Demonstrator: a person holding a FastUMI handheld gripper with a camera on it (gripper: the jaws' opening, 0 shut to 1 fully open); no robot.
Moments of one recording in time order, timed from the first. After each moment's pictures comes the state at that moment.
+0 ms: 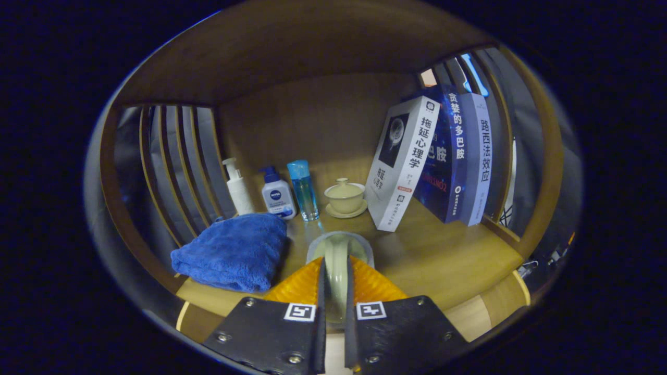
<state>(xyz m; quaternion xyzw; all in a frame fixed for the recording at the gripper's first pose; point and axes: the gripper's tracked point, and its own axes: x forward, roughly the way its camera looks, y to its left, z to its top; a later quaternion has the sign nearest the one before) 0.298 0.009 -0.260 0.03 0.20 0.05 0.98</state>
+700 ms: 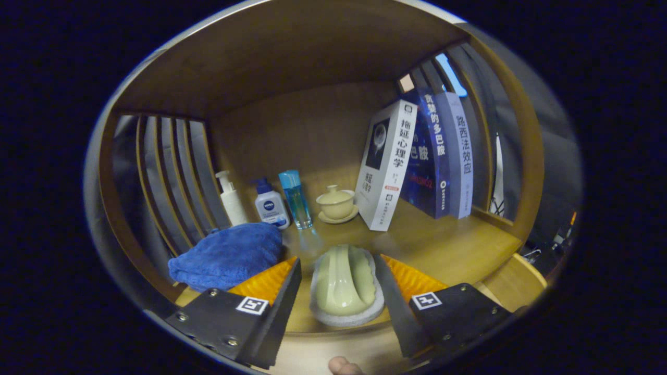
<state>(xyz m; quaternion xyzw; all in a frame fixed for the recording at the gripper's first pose) 0.270 0.003 -0.246 0.06 0.16 0.02 0.99</state>
